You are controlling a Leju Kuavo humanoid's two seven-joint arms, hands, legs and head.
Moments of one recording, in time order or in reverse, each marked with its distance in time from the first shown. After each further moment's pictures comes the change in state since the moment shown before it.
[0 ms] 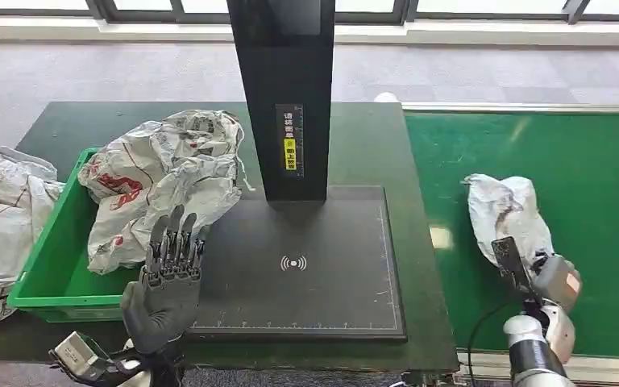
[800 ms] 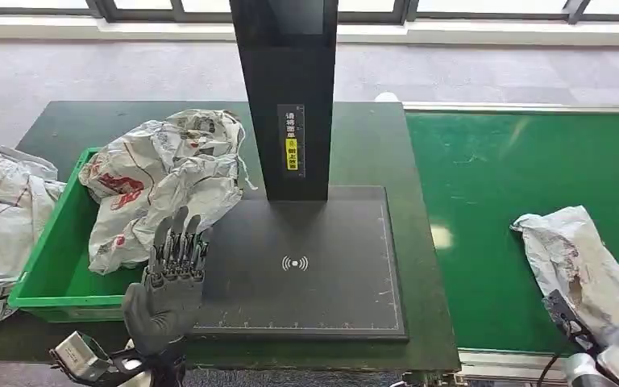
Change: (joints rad) left arm -0.002 -0.001 0.002 0.010 0.004 -0.037 0.000; right arm 0.042 -0.262 -0.042 0.201 0.529 0.313 0.738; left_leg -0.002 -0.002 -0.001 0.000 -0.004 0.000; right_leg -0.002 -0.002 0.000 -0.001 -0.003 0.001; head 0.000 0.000
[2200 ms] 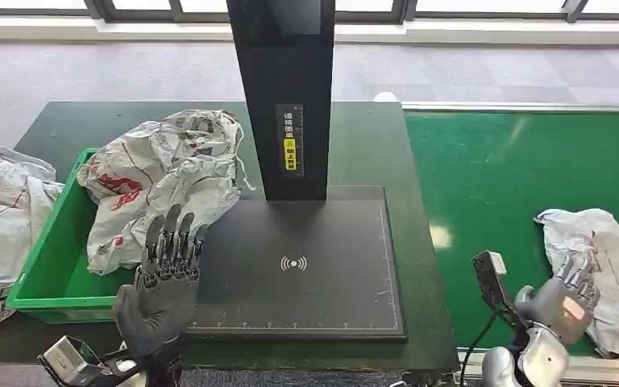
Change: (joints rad) left arm 0.005 0.000 0.000 -0.043 0.003 -0.008 0.000; right arm 0.295 0.409 0.182 -0.851 -0.009 -0.140 -0.013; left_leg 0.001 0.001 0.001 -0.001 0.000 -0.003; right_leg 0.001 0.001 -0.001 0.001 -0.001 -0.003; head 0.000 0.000
